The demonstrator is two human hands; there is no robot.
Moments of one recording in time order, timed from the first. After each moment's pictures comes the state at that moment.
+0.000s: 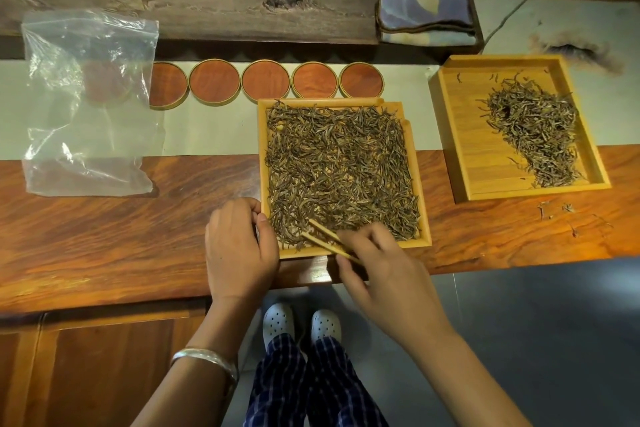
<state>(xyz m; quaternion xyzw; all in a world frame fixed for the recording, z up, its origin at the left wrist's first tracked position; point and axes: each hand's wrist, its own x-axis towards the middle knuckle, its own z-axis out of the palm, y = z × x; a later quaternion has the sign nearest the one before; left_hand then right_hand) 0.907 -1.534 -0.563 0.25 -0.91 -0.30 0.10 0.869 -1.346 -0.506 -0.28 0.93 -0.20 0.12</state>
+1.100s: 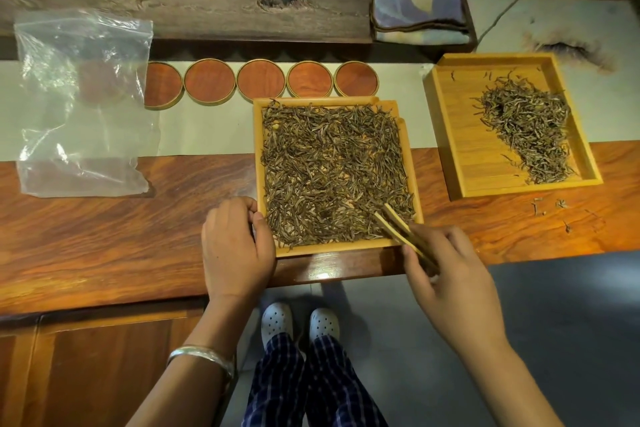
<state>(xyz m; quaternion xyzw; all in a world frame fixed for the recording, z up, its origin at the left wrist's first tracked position) 0.906 -1.533 -0.561 0.25 -0.92 -0.29 0.11 0.865 -1.285 -0.502 -0.15 0.96 -0.23 0.03</state>
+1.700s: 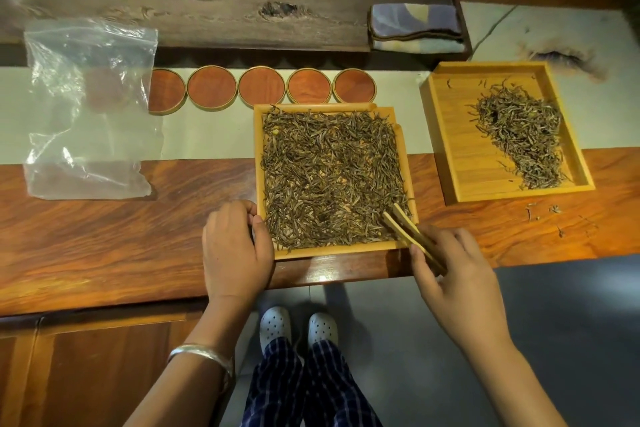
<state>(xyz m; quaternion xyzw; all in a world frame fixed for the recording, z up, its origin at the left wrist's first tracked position) 0.906 -1.533 -0.566 0.25 -0.91 -0.30 0.13 0.857 -1.275 -0.501 -0.12 0.96 -0.24 0.04</state>
